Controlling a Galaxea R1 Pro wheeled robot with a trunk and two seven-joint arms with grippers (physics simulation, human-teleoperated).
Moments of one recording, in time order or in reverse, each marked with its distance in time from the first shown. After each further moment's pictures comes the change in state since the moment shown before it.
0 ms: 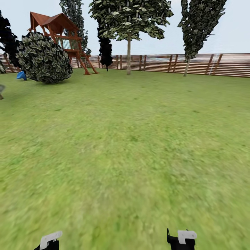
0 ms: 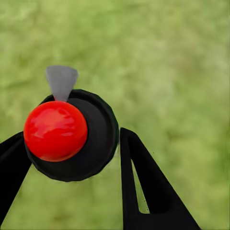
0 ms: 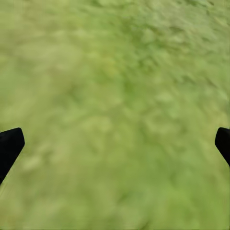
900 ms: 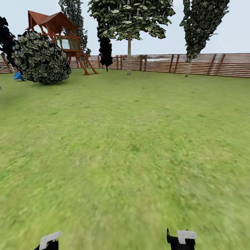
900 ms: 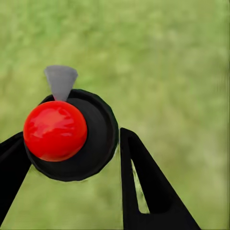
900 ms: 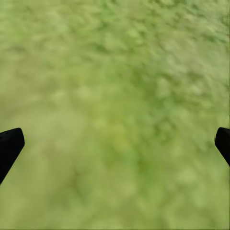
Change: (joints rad) left arm 0.000 -0.001 -0.001 0.000 0.001 0.000 0.016; right arm 0.000 0.000 0.000 0.000 0.000 0.000 0.001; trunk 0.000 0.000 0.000
